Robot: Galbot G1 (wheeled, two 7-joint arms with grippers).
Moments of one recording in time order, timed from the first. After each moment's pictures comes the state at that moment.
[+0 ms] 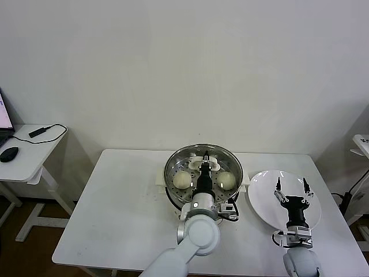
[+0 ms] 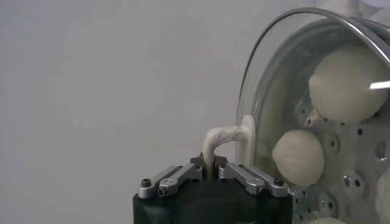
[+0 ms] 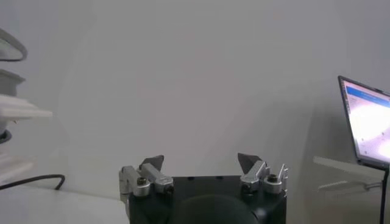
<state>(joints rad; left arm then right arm) 0.85 -1.54 0.28 -1.72 1.56 0.71 0.34 -1.27 1.19 0.56 1.48 0.10 0.41 0.28</state>
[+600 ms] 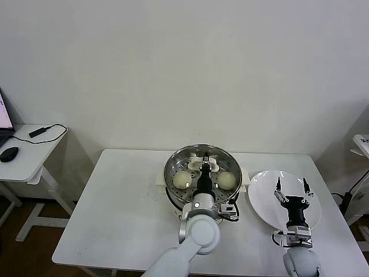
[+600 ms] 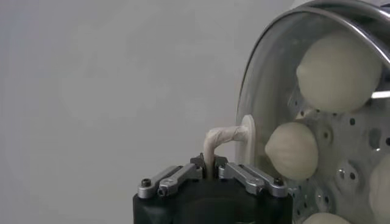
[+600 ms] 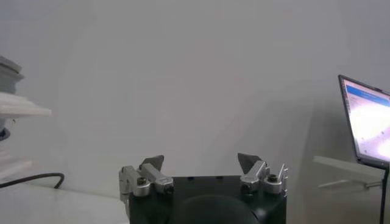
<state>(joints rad) 0.86 -1.56 0.27 -1.68 1.60 0.69 0.34 -1.27 1.19 0.56 1.47 0.10 0.41 0.28</state>
